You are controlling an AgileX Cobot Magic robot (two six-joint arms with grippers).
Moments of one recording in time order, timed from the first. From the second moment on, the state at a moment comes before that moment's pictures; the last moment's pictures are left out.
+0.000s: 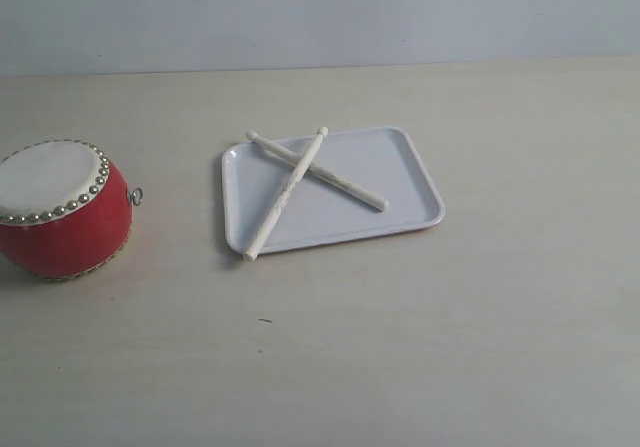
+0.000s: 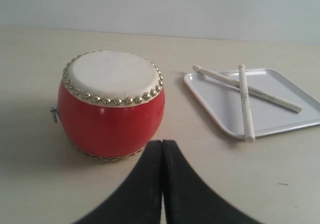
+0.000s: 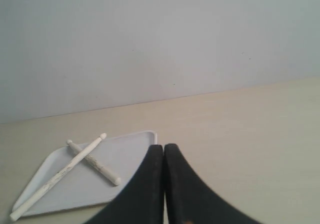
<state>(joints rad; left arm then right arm) -0.22 0.00 0.00 -0.17 0.36 -0.02 -0.01 0.00 0.00 0.55 0.20 -0.36</state>
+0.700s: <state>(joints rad) -0.22 0.00 0.00 -0.17 0.37 0.04 -0.01 0.00 0.00 0.55 0.20 -0.36</state>
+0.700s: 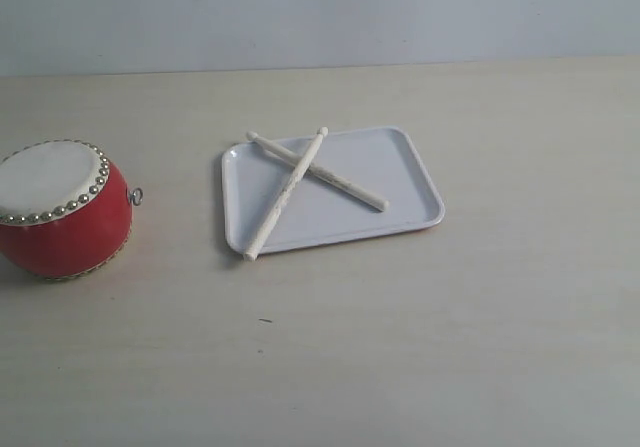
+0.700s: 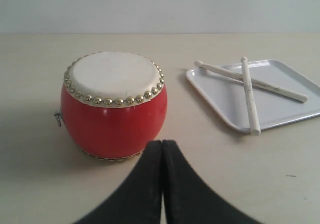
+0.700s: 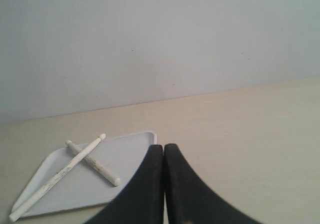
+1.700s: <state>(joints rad) -0.14 0.00 0.00 -0.16 0.37 0.05 -0.01 0.00 0.00 0.17 0.20 -0.36</state>
